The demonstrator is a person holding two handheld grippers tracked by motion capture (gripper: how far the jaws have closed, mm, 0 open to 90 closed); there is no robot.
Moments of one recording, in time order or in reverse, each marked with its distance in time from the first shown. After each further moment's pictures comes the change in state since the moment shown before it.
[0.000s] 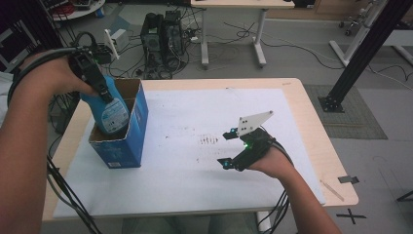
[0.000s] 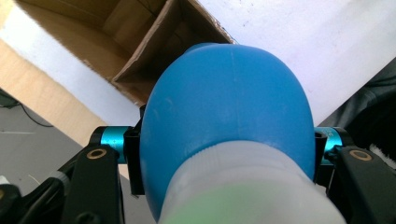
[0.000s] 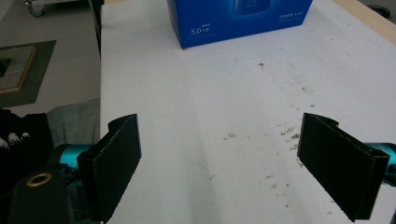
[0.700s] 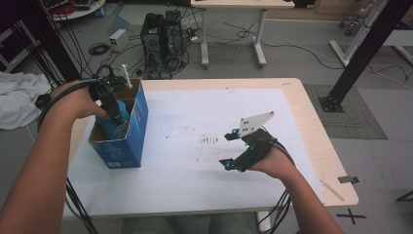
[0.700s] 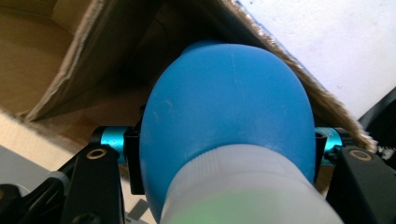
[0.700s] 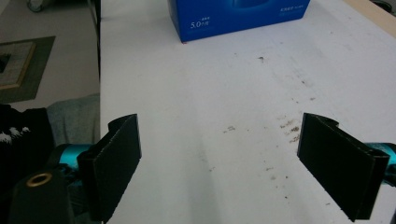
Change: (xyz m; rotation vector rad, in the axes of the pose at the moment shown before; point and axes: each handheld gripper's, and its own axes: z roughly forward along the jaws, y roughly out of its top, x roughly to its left) left arm 0.006 0.007 0.084 0.079 -0.034 0.075; right arm -0.001 -0.003 -0.003 0.017 0.002 0.000
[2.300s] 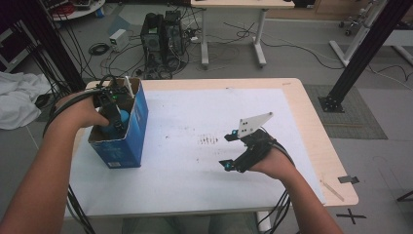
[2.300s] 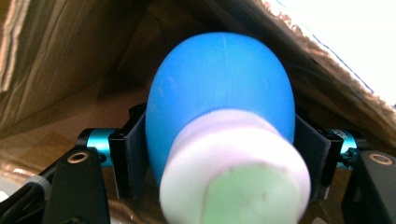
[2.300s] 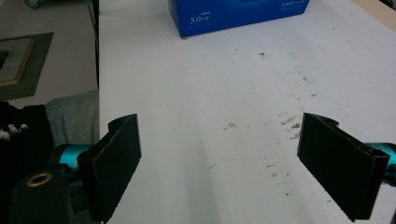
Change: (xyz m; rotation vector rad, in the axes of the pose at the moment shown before) left arm -0.005 -0.003 0.021 0.009 0.025 0.035; right arm 0.001 -0.001 0.002 0.016 -0.002 0.003
